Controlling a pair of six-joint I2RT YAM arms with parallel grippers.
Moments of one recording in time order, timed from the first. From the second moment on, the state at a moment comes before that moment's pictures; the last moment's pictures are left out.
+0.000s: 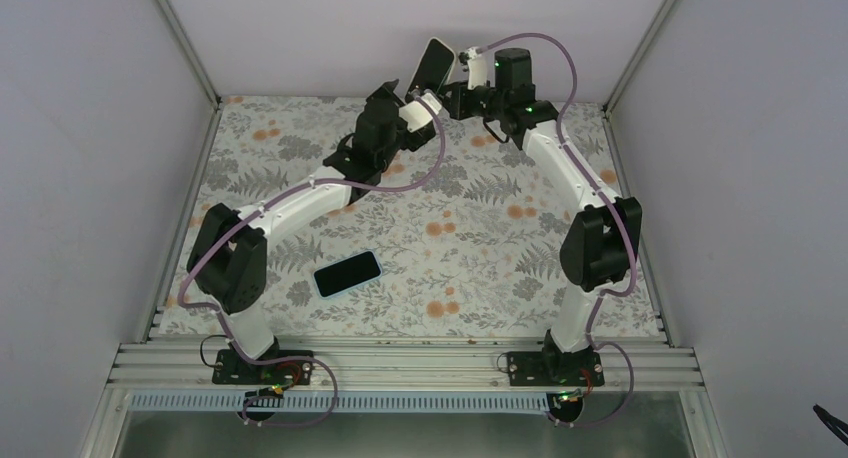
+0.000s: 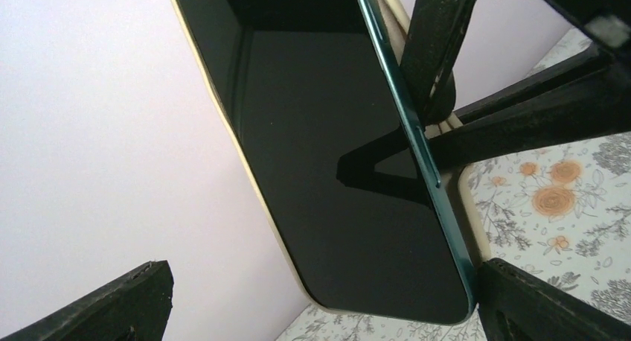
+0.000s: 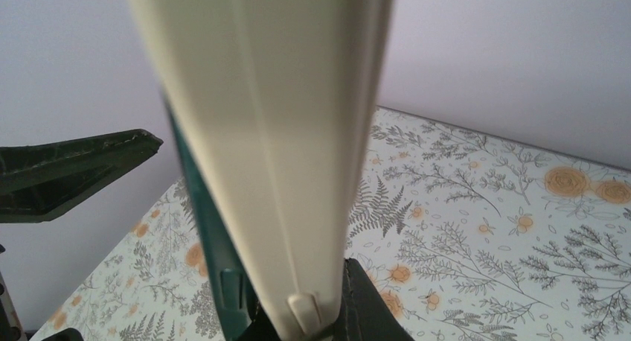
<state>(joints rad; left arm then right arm) -0.65 1.75 1.40 0.20 -0.29 0.59 0.33 1.87 1.77 -0.34 -0.56 0.19</state>
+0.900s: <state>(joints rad) -0.70 1.99 1.26 1.18 -0.64 1.20 0.32 1.94 1.90 -0.45 -0.76 -0.18</state>
